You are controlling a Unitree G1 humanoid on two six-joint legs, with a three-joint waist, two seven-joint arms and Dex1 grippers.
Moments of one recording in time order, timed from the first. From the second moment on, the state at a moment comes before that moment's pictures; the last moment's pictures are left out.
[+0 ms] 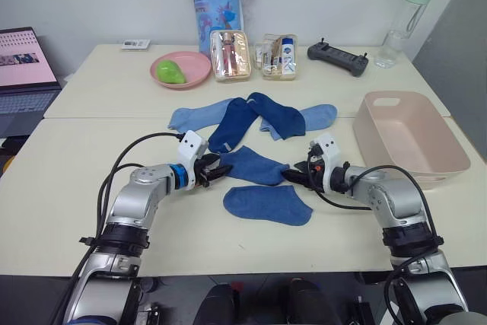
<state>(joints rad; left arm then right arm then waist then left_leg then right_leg) -0.49 0.49 -0.05 0.26 -0.25 0.49 -0.82 -0.50 -0.34 0.07 -0.01 0.35 0.95 0.61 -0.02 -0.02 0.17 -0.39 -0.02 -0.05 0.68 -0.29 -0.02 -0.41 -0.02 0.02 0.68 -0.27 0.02</state>
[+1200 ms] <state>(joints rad) -0.44 0.49 0.03 0.12 -0.31 0.52 -0.79 -0.57 -0.31 0.07 0.10 0.38 0.89 0.63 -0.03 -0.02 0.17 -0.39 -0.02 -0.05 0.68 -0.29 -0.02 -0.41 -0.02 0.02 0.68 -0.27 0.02</state>
